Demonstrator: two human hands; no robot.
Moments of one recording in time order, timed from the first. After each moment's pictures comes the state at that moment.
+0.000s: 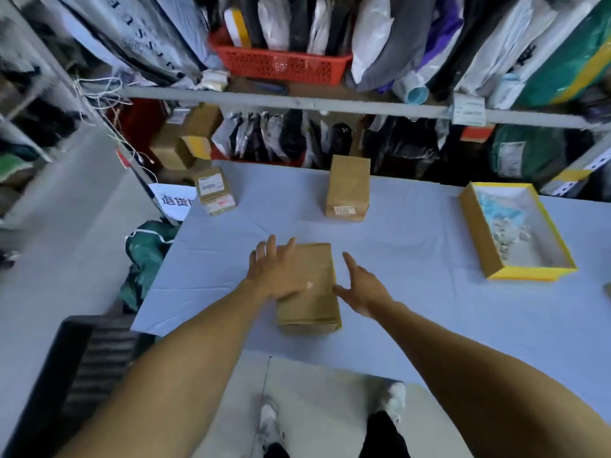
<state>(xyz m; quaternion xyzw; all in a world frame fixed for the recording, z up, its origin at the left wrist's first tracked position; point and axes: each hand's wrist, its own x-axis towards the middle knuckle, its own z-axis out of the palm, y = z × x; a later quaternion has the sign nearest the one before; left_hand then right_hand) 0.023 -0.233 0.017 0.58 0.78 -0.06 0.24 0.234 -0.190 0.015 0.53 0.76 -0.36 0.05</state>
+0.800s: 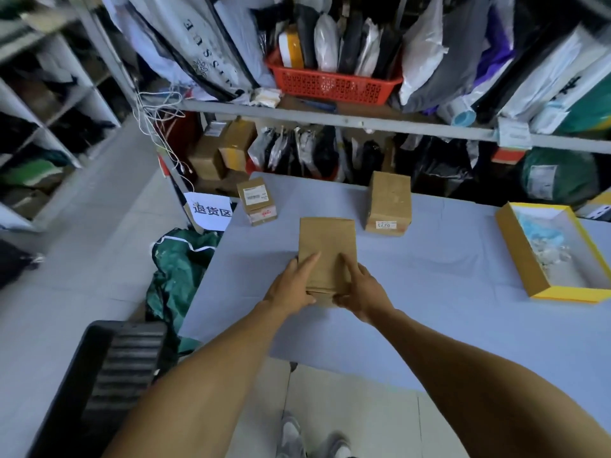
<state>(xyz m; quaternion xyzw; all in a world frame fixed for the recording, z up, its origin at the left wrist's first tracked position) -0.055 -0.294 0.025 0.59 0.74 0.11 0.30 0.122 -0.235 0.028 0.52 0.77 -0.36 -0.02</state>
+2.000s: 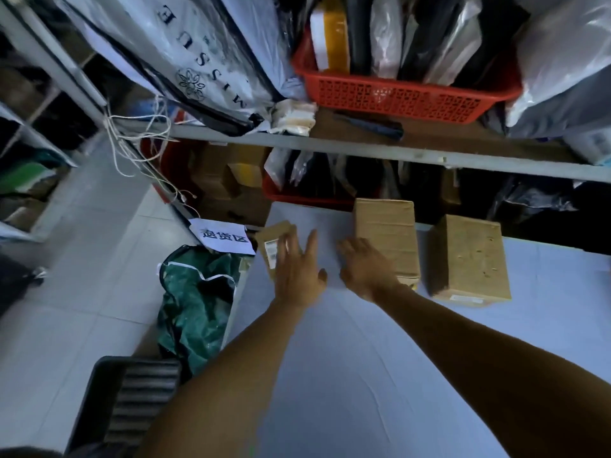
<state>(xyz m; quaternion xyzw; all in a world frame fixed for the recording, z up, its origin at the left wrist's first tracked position) -0.225 -0.064 -0.032 0.56 0.81 0.12 0.10 -0.083 0.011 -0.008 0.42 0.89 -0.19 0.03</state>
